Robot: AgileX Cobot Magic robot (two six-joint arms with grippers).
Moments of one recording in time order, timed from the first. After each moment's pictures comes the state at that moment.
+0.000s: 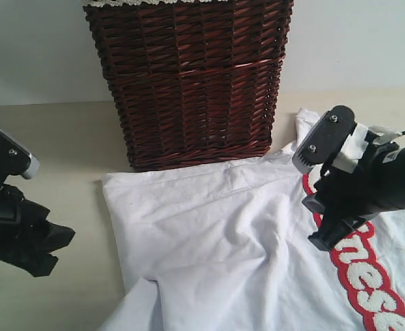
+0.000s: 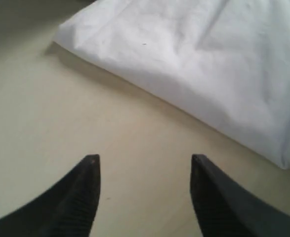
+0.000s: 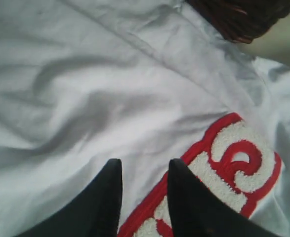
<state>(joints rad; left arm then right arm) -0.30 1.38 -0.49 -1.20 0.22 1.54 0.35 1.45 -0.62 0.52 0.20 -1.03</state>
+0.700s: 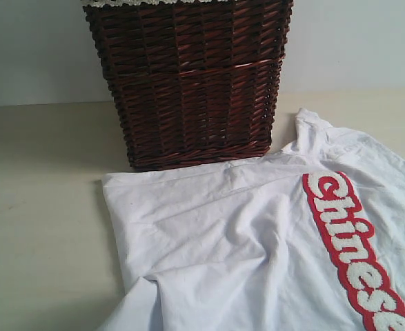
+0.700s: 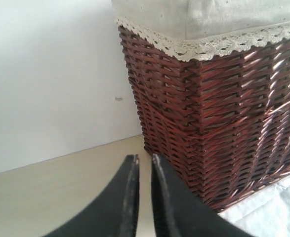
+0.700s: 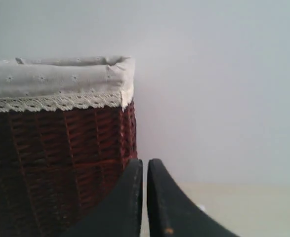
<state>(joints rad) -0.30 0.94 -0.64 -1.39 -0.03 1.46 0.35 0.70 -0.41 0.58 -0.24 -0.48</state>
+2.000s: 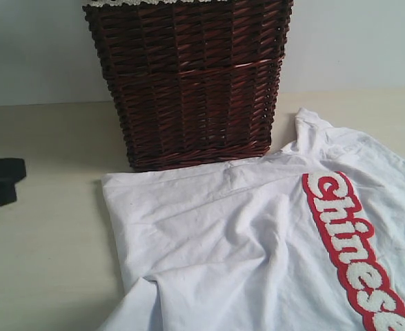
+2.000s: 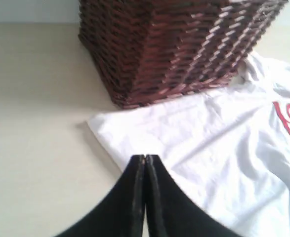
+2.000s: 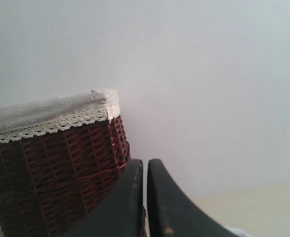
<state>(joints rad) -0.30 0.98 -0.40 -1.65 0.18 1.46 0.20 0.01 -0.07 0.69 -0.09 -0.44</state>
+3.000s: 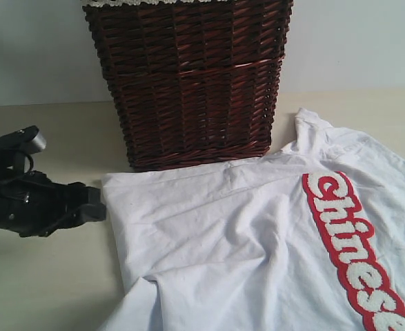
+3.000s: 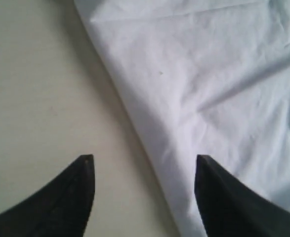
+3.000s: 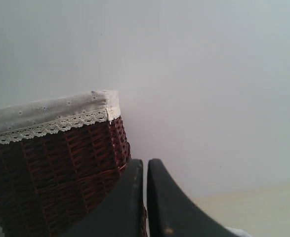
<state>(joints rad) -0.30 1.62 -0.63 -1.45 0.29 1.10 0.20 0.01 -0.07 0.69 -0.09 -0.44</state>
